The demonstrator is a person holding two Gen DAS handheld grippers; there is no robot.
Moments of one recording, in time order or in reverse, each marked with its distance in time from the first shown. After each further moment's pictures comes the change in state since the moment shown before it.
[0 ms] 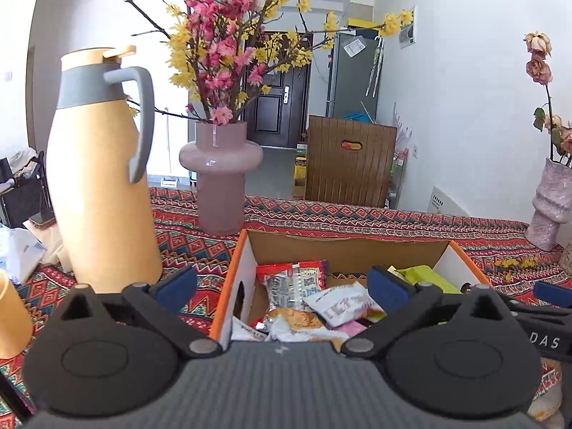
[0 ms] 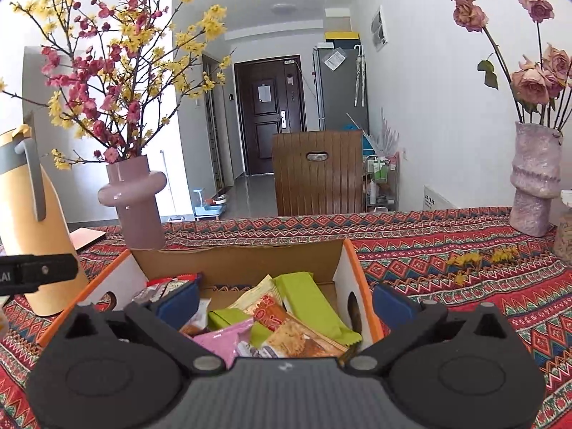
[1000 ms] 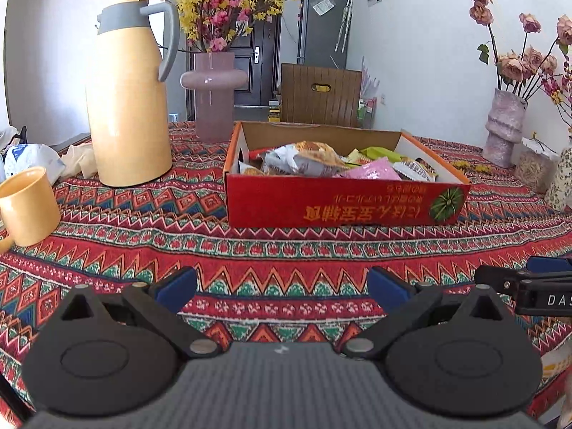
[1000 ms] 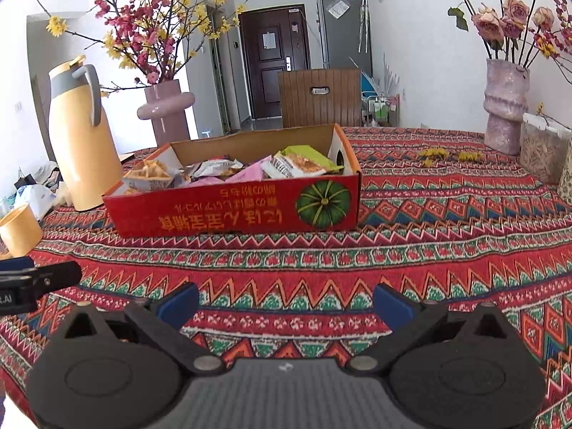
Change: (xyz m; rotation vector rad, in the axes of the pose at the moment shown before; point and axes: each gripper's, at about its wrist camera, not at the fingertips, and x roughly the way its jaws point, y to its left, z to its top) left arm -0.108 0.024 -0.116 0.060 0.147 -0.094; right arm -0.132 0.004 -0.109 0.010 0.202 0.024
